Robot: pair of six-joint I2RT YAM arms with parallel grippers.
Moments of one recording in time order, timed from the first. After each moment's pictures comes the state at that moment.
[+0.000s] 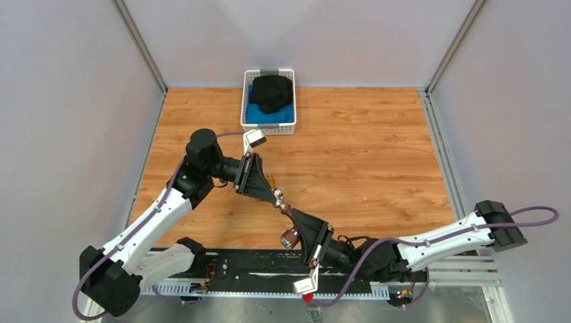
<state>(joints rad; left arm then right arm) -0.50 0.99 0.79 0.09 1.34 -1.14 1.80 0.90 0.44 0.69 0.61 -1.84</state>
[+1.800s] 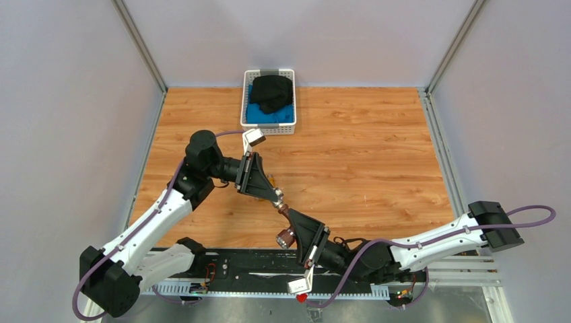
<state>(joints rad) -0.50 0.98 0.78 0.13 1.30 -1.13 1.81 0.97 0.44 0.80 0.65 -1.86</state>
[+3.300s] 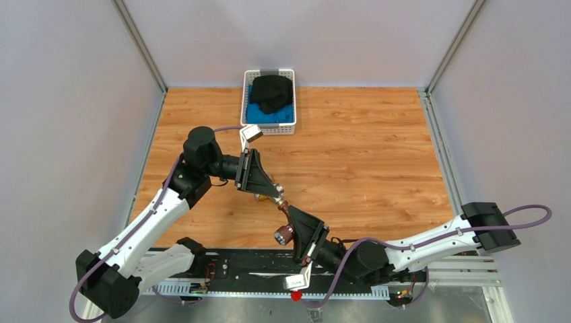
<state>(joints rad) -0.51 0.97 0.84 0.00 1.24 -1.04 1.80 1.05 0.45 0.93 0.69 -1.79</state>
